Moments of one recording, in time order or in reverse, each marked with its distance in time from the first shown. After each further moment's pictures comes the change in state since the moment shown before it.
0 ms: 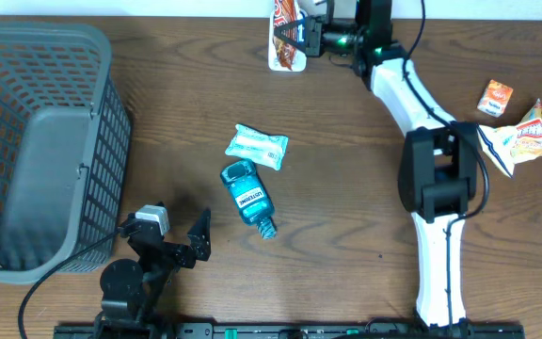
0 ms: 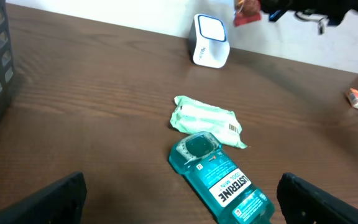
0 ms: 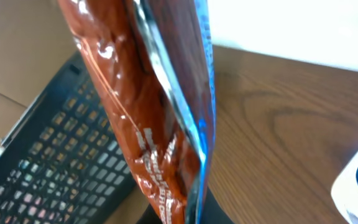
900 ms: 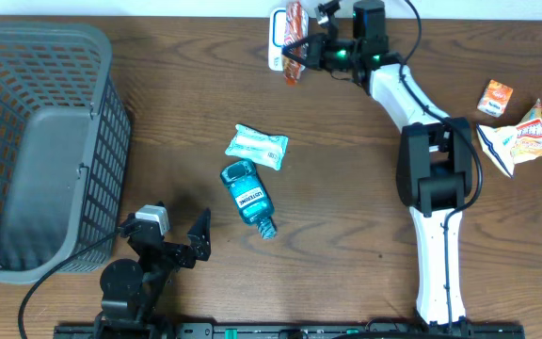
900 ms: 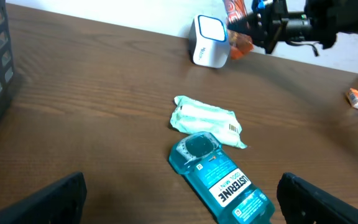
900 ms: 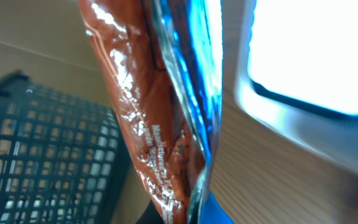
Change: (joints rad) left arm 0.000 0.000 0.000 0.000 0.000 0.000; right arm -0.034 0.058 0.001 -0.286 0.115 0.024
